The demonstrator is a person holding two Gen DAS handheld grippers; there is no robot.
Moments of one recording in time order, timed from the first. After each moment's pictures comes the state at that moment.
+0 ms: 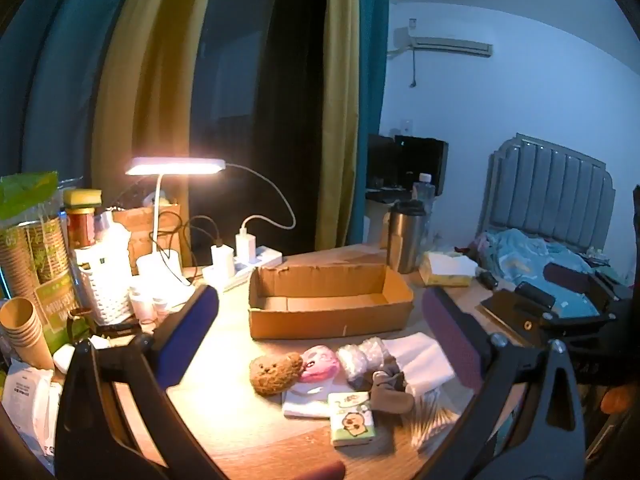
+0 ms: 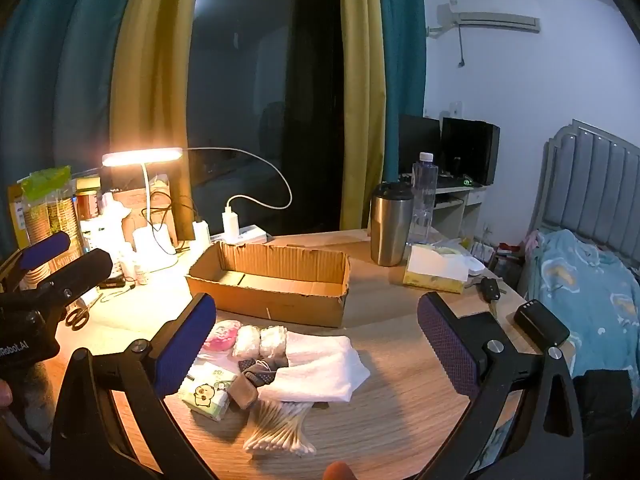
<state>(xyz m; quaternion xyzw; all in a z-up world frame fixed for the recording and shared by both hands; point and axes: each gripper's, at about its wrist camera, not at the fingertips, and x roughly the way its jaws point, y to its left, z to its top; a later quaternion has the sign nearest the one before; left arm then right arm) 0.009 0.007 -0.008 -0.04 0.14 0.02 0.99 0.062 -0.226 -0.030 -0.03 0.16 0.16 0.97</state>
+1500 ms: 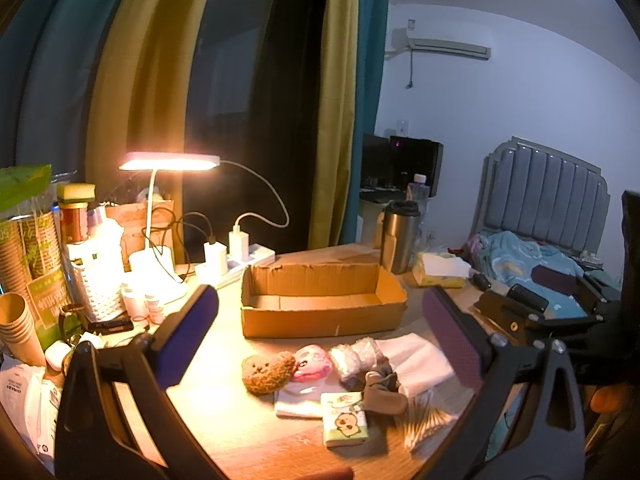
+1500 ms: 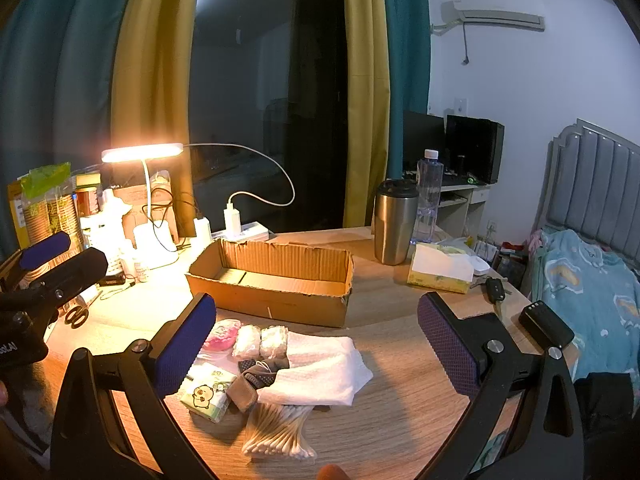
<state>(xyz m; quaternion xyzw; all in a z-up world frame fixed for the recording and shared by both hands) 0.011 0.010 -0.008 -0.06 0.14 0.00 0.99 0.070 -0.225 -0.032 -0.03 0.16 0.17 0.97</state>
